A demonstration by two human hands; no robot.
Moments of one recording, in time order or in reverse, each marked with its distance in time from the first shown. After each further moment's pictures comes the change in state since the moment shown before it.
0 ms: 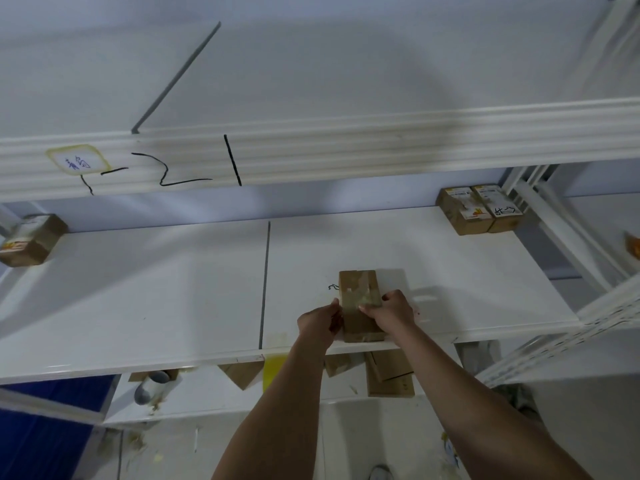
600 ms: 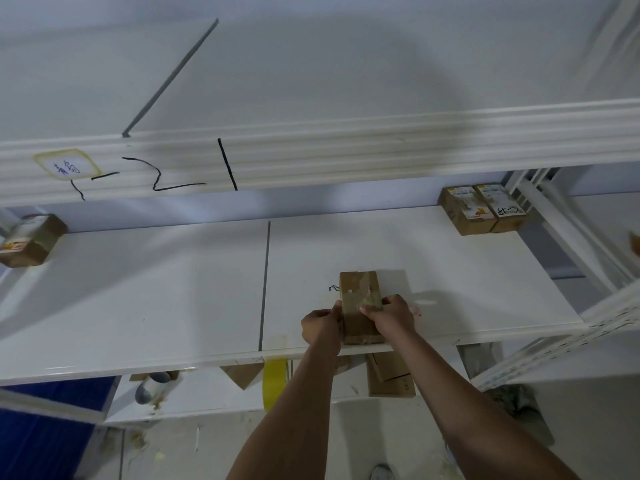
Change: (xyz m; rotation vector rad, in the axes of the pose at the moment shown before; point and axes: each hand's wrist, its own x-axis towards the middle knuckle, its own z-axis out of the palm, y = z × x) left_hand 0.003 -0.020 0.005 0.236 0.136 0.215; right_hand 0.001 0.006 0.007 0.065 0.010 0.004
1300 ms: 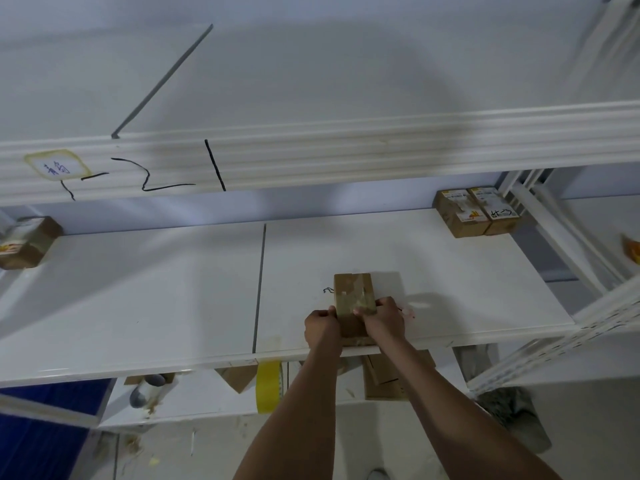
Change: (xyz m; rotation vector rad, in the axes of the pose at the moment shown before) left_hand -0.009 0.003 0.014 0.195 0.044 0.012; right_hand -0.013 -0.001 0.003 0.060 0.031 -0.037
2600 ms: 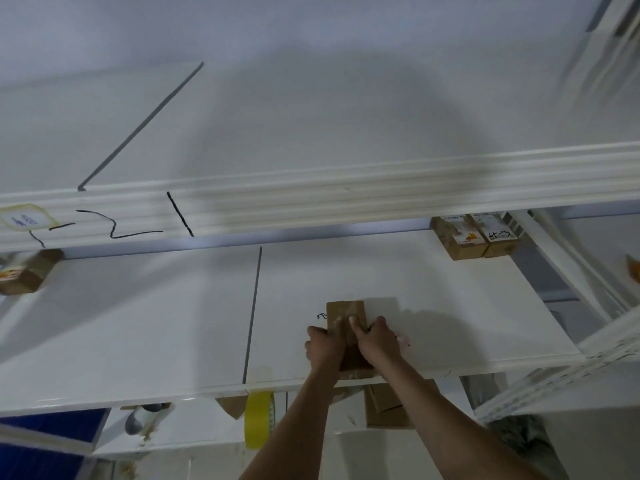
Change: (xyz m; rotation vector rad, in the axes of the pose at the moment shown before) left_hand 0.010 0.007 0.024 0.166 -0.067 0.123; right_hand 0.023 -0.009 -0.008 -0.225 -0.086 -0.075
